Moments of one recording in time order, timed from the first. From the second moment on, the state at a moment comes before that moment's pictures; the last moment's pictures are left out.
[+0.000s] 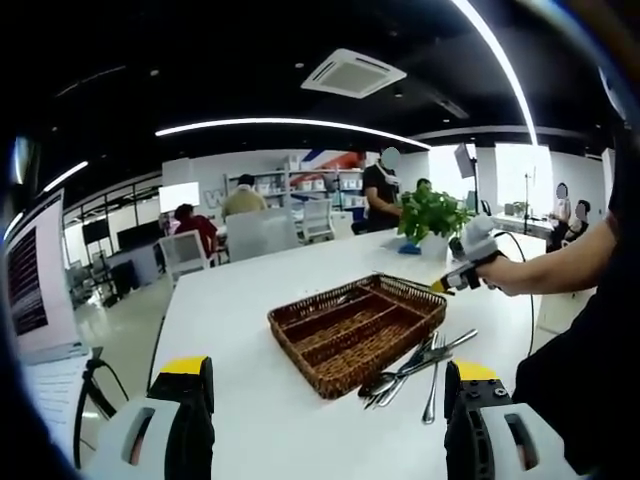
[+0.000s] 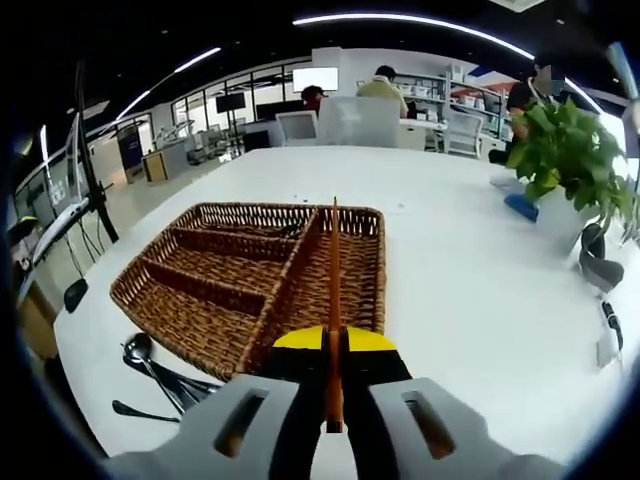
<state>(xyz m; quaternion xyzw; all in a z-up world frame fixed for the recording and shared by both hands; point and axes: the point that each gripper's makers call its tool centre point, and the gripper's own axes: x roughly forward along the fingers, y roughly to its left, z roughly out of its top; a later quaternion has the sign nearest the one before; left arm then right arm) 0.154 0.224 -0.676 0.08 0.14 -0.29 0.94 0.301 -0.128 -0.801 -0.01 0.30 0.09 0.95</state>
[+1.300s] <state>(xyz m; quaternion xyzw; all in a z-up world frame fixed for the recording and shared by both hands) 0.156 0.234 -0.677 0.08 0.15 -0.28 0.95 0.322 -0.113 -0.833 0.00 0.37 0.09 0.92</state>
